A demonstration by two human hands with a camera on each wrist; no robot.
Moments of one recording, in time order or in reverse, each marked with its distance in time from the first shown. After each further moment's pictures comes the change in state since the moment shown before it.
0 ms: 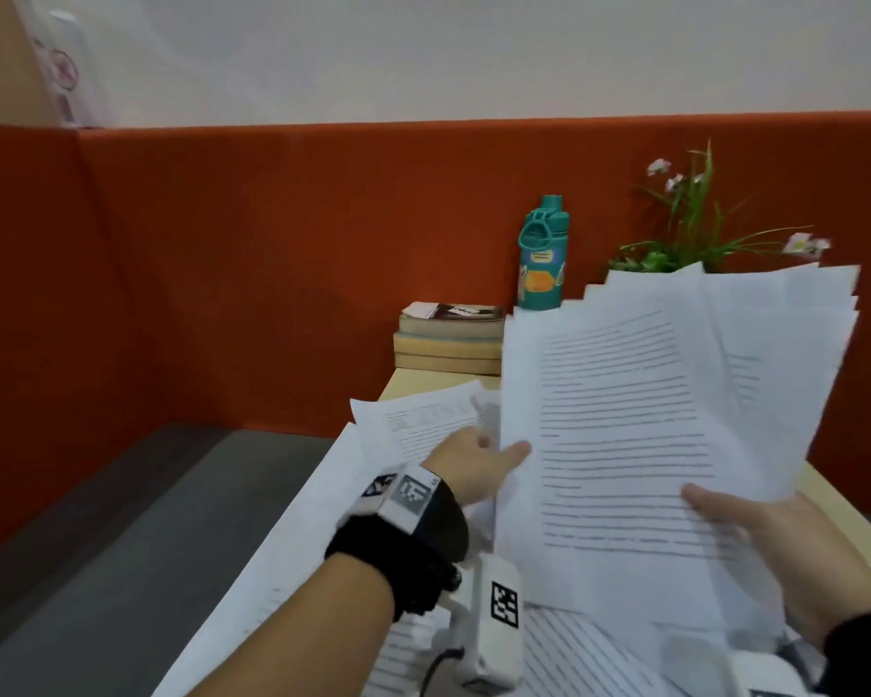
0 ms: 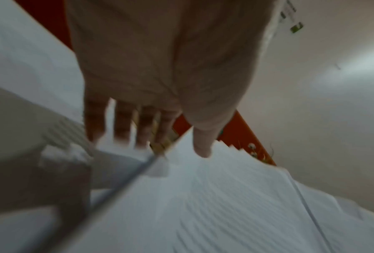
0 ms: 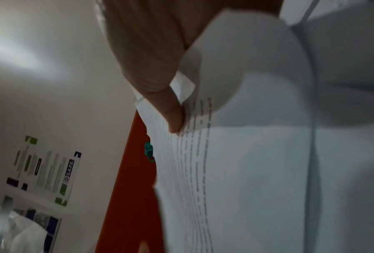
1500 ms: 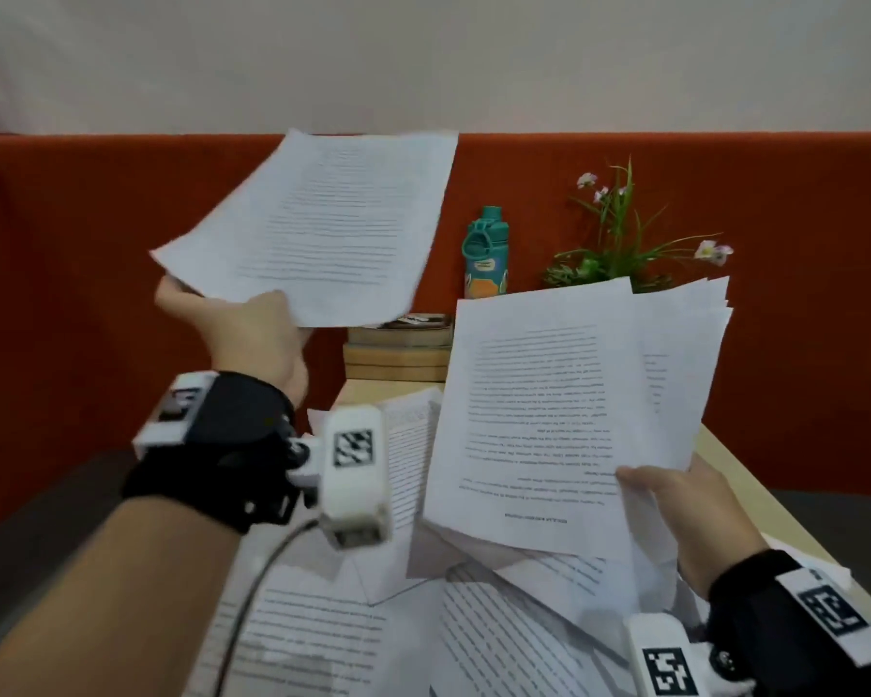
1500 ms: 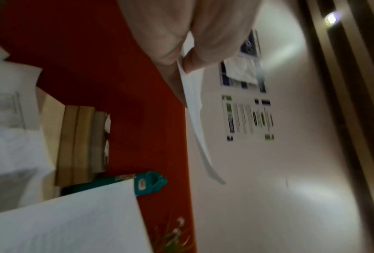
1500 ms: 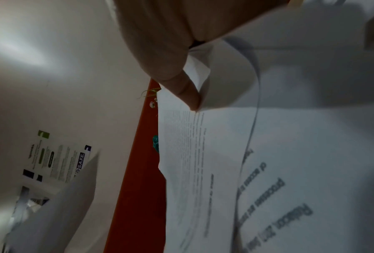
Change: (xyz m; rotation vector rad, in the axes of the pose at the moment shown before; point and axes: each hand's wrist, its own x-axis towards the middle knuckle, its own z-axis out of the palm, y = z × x) left_hand -0.052 0.054 -0.103 -1.413 0.698 0.448; right_hand -0.006 -0.013 0.014 -0.037 0.111 0.003
